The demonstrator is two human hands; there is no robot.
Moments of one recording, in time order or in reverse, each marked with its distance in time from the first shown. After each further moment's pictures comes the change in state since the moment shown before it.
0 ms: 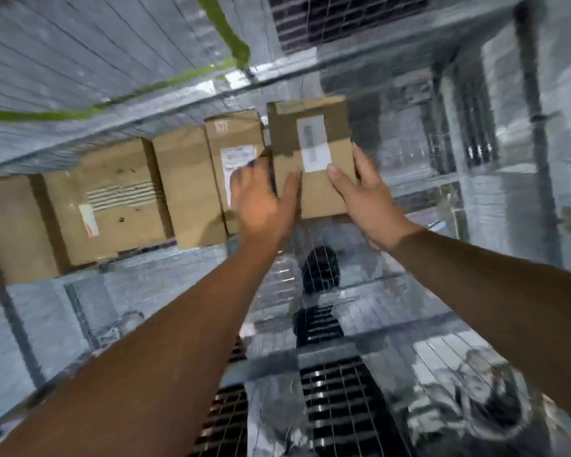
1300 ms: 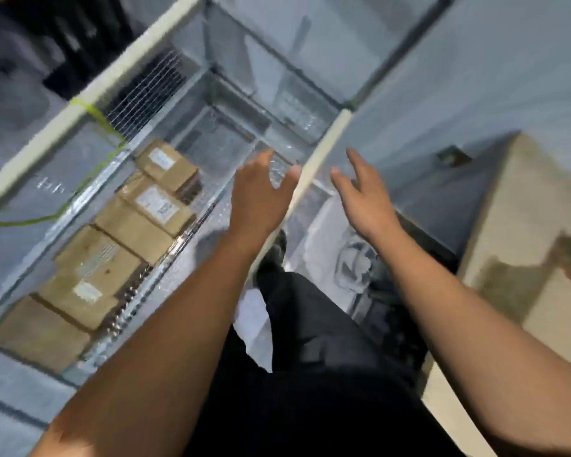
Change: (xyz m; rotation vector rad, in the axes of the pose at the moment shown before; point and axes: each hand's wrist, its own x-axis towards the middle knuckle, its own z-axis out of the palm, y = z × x) left_hand -0.329 0.168 -0.270 -0.011 -0.673 0.690; right_hand -0.550 -0.095 0.005 -0.162 0.886 0.028
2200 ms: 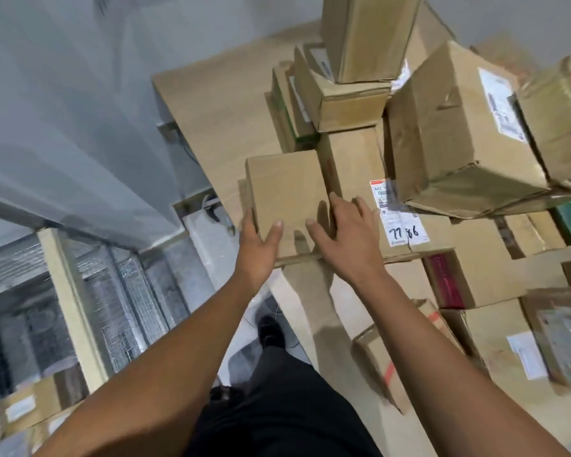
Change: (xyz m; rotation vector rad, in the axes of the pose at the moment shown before) left_hand -0.196 0.176 0.375 0.049 -0.907 0.132; right_hand -0.270 0.297 -0.215 0.076 0.642 0.669
